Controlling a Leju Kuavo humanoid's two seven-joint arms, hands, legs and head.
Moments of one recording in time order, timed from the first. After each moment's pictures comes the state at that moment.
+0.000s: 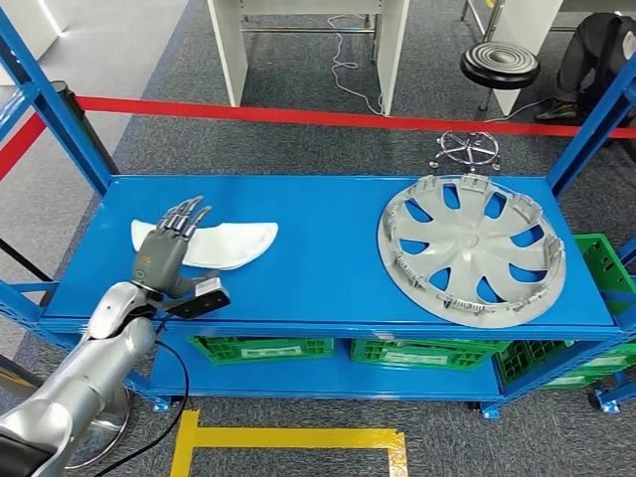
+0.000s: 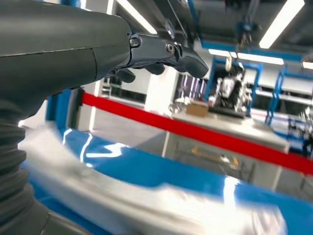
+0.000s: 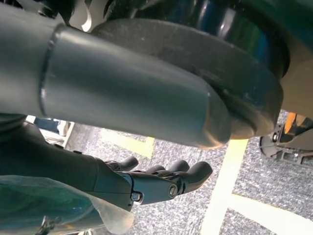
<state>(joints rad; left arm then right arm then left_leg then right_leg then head) -0.59 0.16 -0.42 -0.72 -0.87 0.59 -0.43 -0.05 0.18 -0.24 -0.20 0.58 -0.01 0.21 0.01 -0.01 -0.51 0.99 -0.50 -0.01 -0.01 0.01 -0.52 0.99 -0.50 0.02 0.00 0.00</state>
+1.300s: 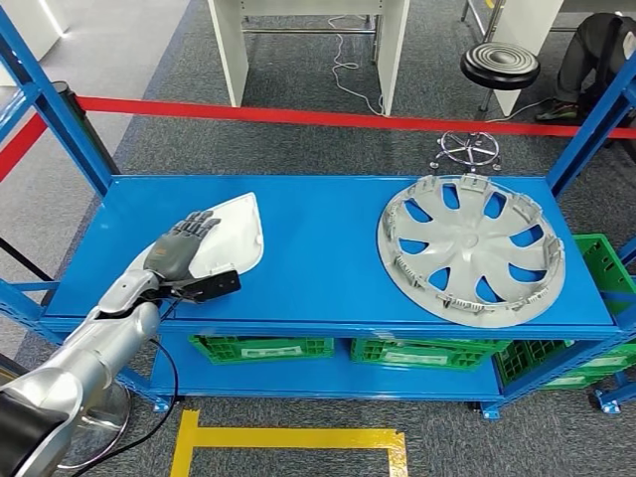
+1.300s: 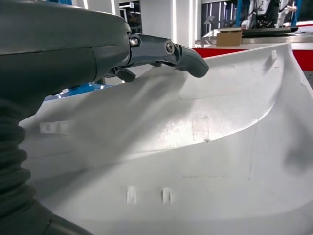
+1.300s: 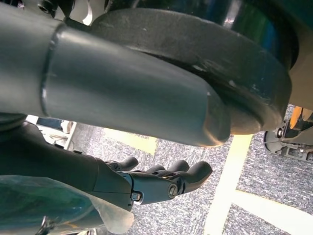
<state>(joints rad) -0.73 0.12 -0.52 -0.49 -0.92 0.36 -0.21 -0.05 0.18 -0.24 -0.20 0.59 -0.03 0.22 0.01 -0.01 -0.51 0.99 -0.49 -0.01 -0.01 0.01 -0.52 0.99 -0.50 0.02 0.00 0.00</state>
